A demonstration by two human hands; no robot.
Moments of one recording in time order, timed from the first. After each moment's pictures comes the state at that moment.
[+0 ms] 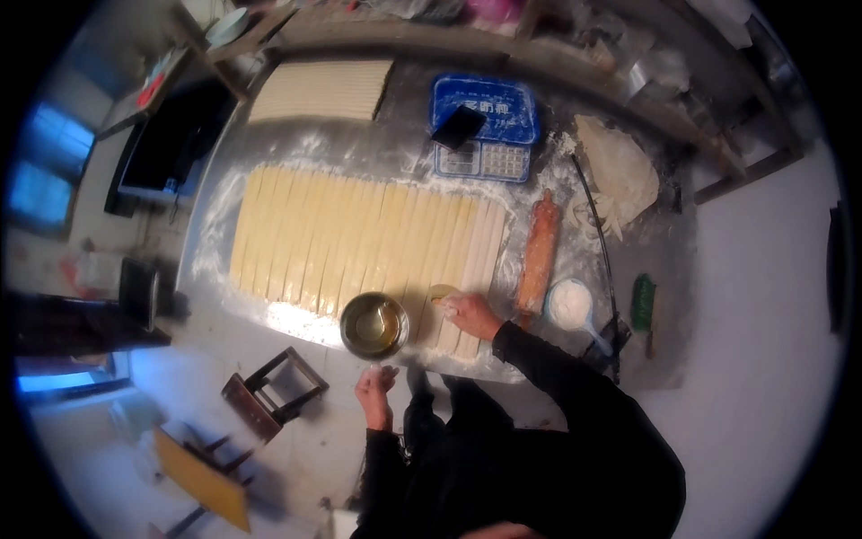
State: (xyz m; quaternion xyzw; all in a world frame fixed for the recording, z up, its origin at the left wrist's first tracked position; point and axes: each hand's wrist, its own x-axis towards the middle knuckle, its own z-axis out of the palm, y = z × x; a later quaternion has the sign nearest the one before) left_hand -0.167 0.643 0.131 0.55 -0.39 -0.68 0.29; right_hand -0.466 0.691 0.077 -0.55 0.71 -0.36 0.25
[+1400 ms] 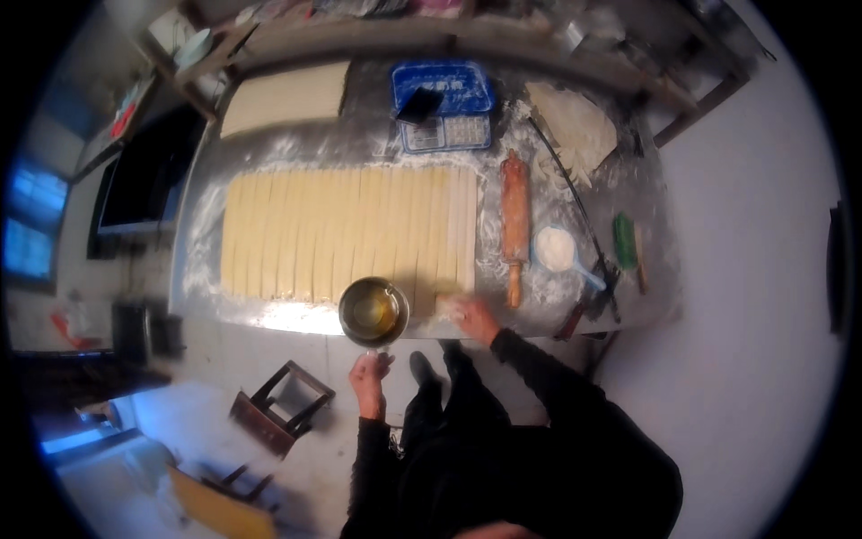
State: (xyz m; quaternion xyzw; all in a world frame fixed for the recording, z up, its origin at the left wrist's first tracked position) left_hand -0.110 0.632 0.137 0.48 -0.43 -0.73 0.22; right_hand -0.362 0.781 0.064 -0.46 0.78 -0.38 0.17
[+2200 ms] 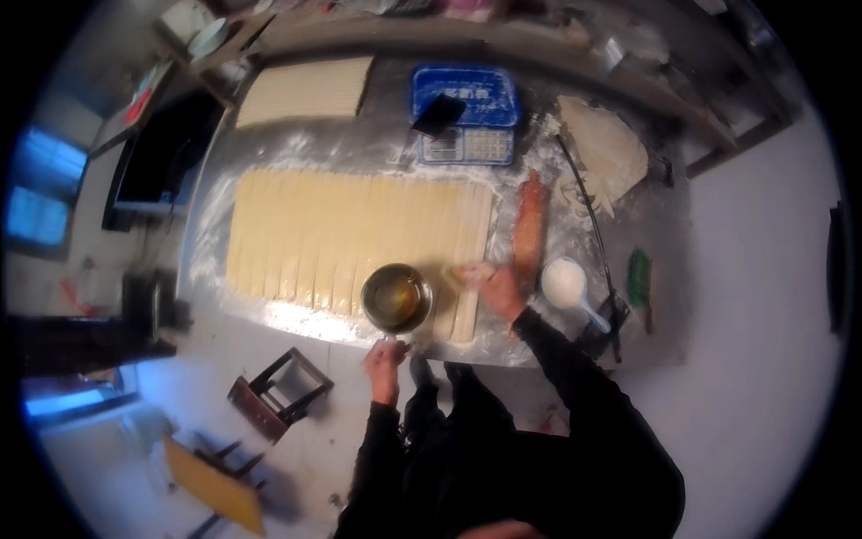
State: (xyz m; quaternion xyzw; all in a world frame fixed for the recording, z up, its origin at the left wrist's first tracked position) left_hand -0.205 0.639 0.124 0.51 -0.44 -0.71 0.21; right_hand -0.484 0.726 0.153 -0.28 0.68 -0.59 0.34
